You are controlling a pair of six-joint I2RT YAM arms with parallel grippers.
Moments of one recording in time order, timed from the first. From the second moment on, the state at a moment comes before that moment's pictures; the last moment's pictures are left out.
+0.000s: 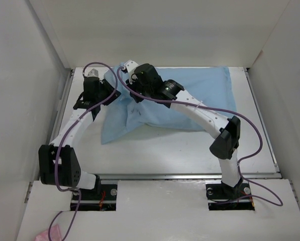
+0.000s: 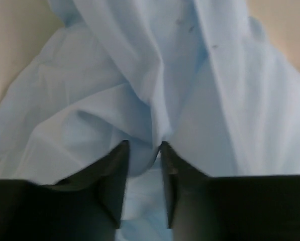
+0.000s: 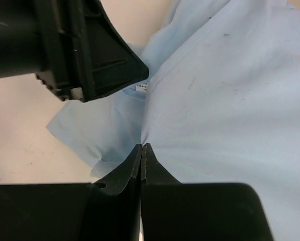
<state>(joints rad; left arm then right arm) -0.12 1.38 1.07 -0.19 0.14 -0.73 0.88 2.02 2.13 -0.63 0.04 0.02</state>
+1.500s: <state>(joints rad) -0.07 1.26 1.17 -0.44 -0.10 -0.71 0.89 2.04 2.12 -0.53 -0.06 0.07</state>
